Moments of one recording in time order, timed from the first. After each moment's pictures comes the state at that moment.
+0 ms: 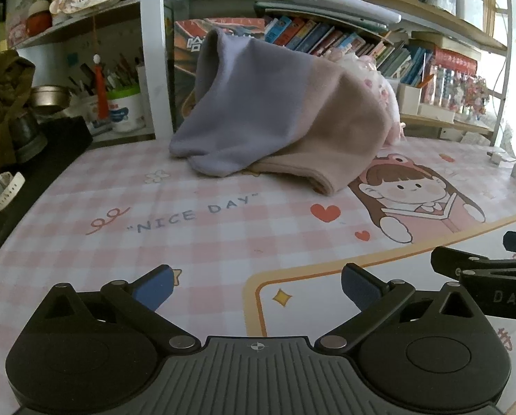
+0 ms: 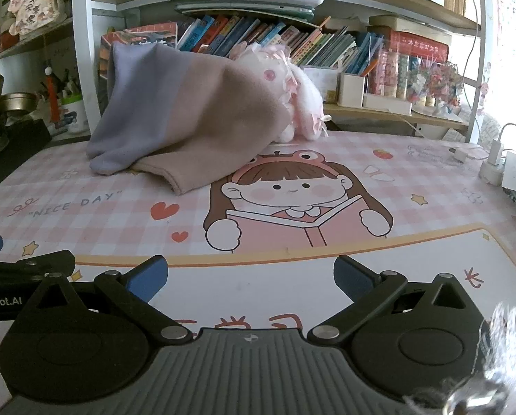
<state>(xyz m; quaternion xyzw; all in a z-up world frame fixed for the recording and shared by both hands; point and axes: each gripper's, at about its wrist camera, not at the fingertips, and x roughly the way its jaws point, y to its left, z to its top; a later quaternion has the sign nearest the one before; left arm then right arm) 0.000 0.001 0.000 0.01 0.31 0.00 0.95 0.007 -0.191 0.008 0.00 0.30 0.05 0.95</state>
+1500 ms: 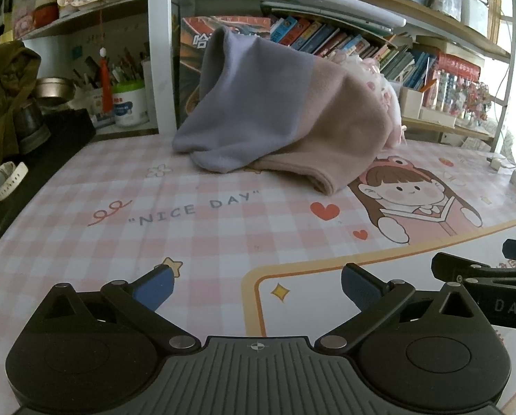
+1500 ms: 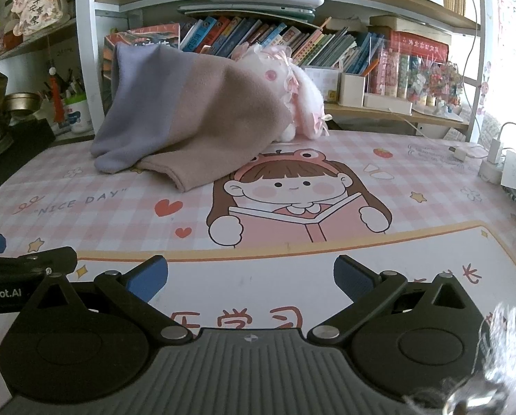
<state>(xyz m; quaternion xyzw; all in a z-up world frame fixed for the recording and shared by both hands) -0.005 0.001 0.004 -0.01 0.32 0.01 0.95 0.000 -0.192 0.009 0.00 0.30 0.06 0.95</state>
